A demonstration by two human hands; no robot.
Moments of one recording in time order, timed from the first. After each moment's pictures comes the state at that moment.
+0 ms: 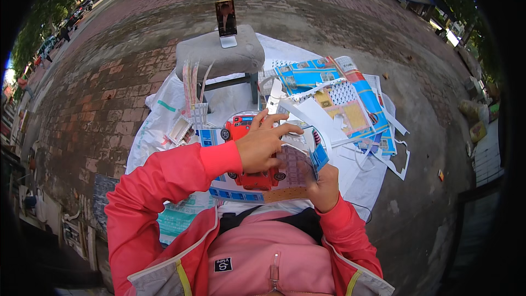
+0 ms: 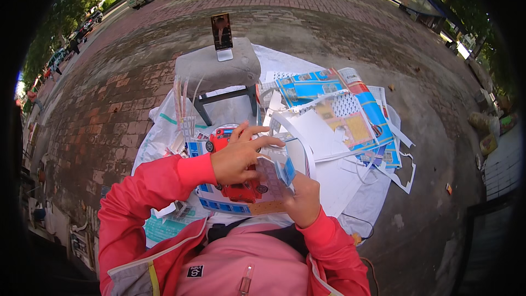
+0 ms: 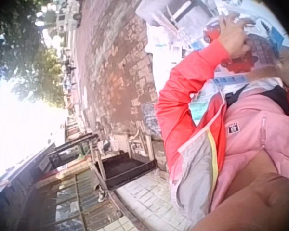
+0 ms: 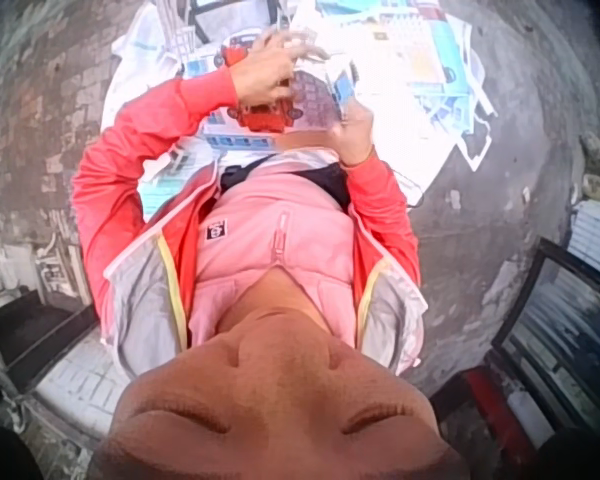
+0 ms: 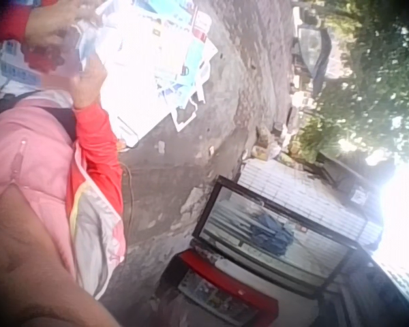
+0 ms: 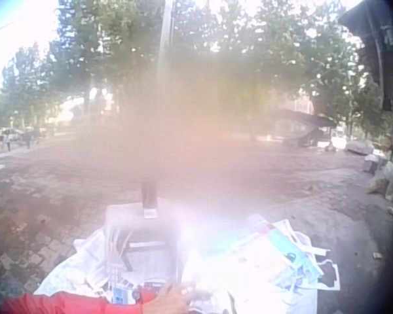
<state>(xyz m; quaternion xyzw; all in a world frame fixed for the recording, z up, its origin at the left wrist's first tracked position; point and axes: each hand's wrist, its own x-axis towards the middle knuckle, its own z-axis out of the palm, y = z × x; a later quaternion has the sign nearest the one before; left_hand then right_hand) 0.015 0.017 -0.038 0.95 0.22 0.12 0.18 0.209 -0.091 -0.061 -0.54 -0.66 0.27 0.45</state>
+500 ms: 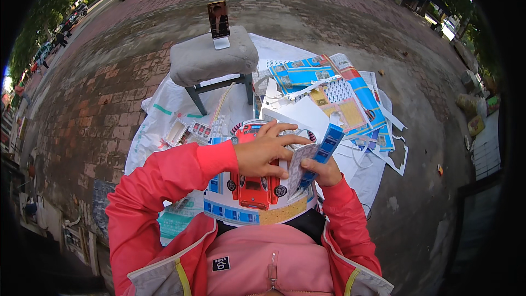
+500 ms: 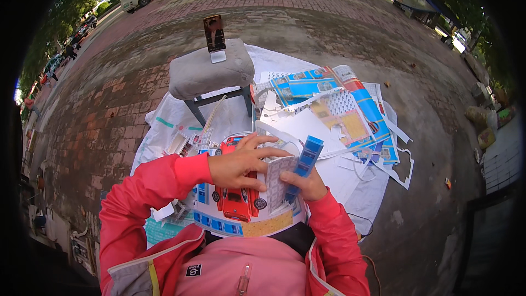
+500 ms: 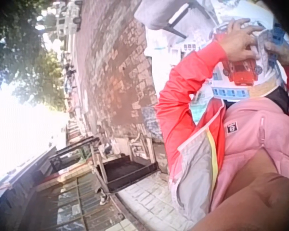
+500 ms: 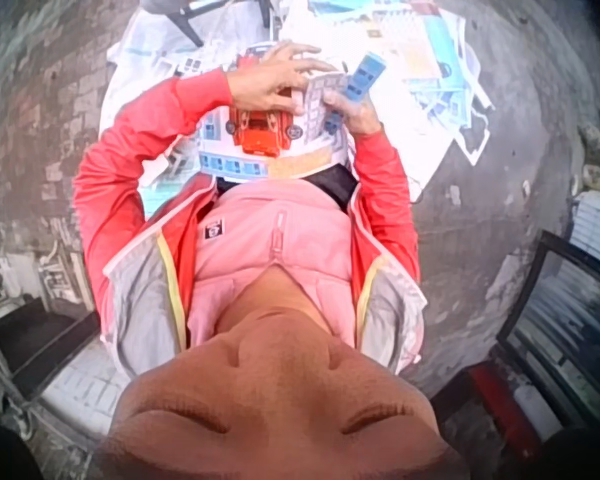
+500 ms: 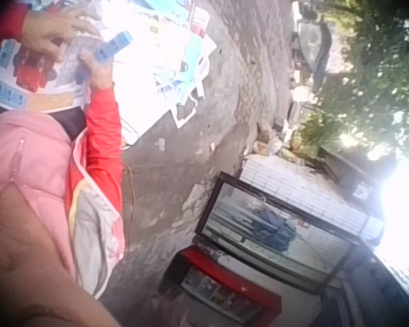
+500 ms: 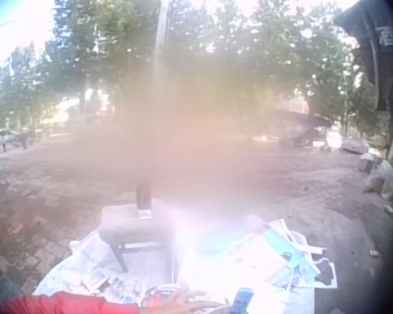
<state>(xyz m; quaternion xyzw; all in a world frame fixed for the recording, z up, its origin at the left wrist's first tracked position) 0.022 0.021 -0.034 0.94 0.09 0.12 0.30 0.243 -0.062 -0.096 -0.38 -0.43 0.64 0.50</state>
